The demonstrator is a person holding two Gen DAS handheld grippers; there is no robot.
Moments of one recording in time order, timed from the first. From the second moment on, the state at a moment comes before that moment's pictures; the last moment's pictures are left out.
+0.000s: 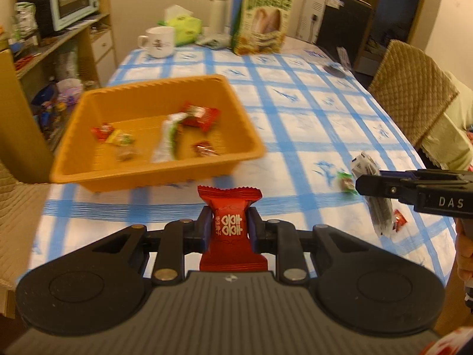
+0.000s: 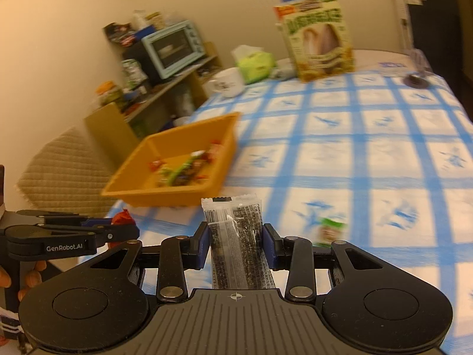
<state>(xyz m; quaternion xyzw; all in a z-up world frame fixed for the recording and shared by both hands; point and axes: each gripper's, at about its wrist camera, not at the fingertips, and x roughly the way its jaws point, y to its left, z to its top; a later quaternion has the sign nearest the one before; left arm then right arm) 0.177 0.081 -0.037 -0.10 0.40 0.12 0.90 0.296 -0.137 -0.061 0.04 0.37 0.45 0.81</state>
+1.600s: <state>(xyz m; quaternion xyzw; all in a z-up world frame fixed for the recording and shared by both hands) 0.248 0.274 -0.045 -0.05 0.41 0.11 0.90 0.329 0.096 -0.038 -0.01 0.33 0.44 0.83</state>
